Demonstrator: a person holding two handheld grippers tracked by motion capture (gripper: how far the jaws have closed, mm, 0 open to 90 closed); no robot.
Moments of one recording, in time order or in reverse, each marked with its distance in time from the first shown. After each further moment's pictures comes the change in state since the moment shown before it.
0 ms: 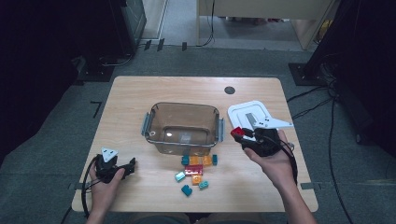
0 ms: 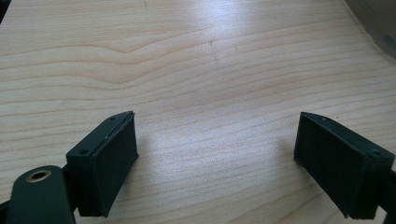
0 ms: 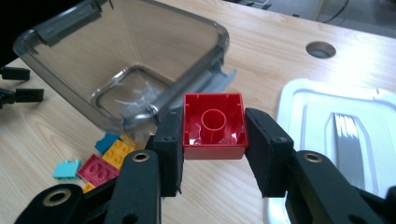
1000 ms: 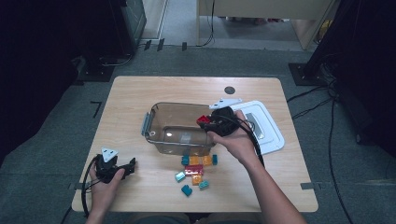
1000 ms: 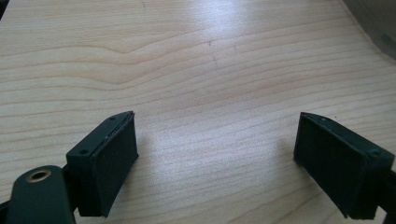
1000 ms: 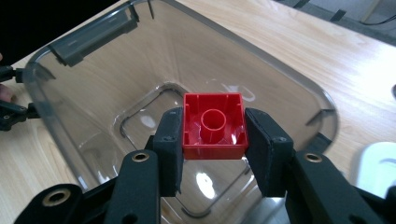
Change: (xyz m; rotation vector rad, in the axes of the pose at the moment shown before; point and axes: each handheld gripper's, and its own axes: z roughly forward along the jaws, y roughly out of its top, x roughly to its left) left arm 0.000 0.000 0.000 -0.001 -0.005 0.004; right arm 0.046 0.057 0.092 0.103 0.094 -0.107
